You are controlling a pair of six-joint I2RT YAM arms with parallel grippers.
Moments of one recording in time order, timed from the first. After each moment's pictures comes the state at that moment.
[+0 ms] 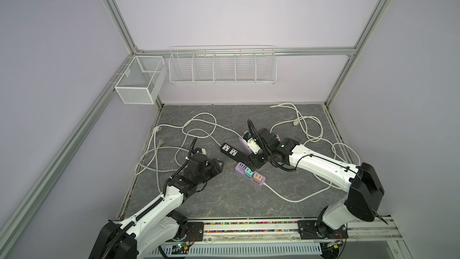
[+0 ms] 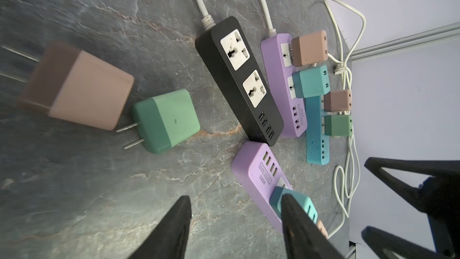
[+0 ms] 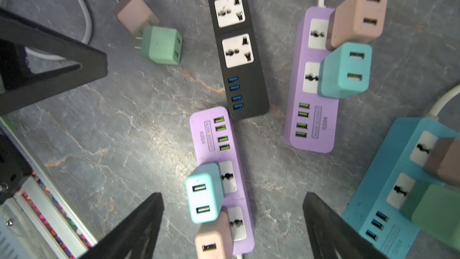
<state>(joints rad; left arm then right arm) -0.56 0.99 0.42 -0.10 0.13 -0.98 0.83 1.57 1.23 -0.69 -0.04 0.10</state>
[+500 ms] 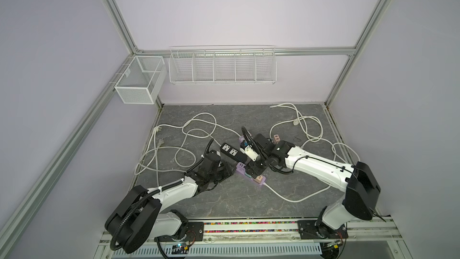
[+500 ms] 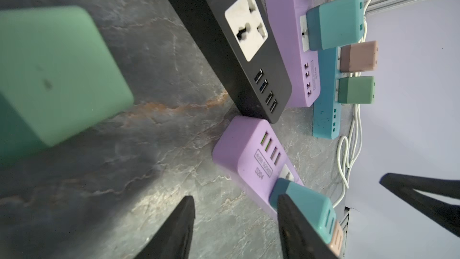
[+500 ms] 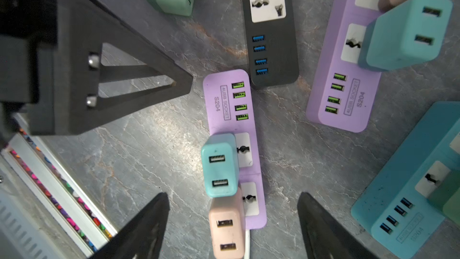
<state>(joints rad) -0.67 1.29 0.44 0.13 0.21 -1.05 0.90 1.61 1.23 -0.78 -0.03 0.06</state>
